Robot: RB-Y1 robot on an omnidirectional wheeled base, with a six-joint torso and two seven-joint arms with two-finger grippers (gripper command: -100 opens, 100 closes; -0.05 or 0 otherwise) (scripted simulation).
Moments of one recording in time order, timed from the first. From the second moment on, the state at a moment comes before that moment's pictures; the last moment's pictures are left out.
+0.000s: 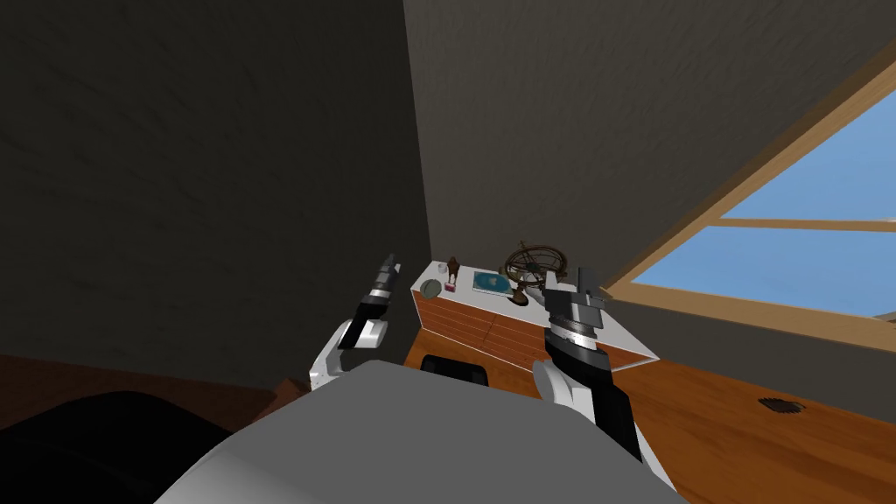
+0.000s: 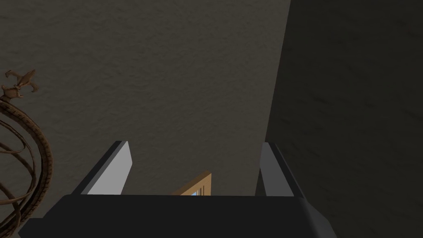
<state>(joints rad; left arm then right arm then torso) 0.39 0.17 0.11 -2.17 -0.07 -0.23 0.03 0.52 -0.02 -0.01 -2.26 -0.11 -0.57 0.05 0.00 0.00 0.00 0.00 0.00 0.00</state>
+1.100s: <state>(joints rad) 0.18 0.26 0.13 -1.92 -0.04 0.06 0.03 0.52 -0.02 -0.01 -2.26 -0.11 -0.57 0.05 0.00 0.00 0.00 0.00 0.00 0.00</state>
